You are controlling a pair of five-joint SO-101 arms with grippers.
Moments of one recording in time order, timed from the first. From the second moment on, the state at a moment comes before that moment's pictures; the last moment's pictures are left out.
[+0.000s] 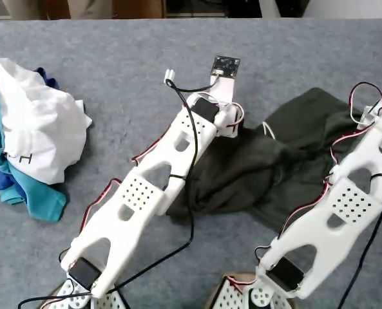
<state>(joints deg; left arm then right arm) 31.5 71.8 -76.8 70.6 9.5 38.0 53.8 -47.9 62.6 6.6</state>
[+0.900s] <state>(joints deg) 29.5 71.0 -92.2 83.3 9.2 38.0 53.8 -47.9 62.6 6.6</state>
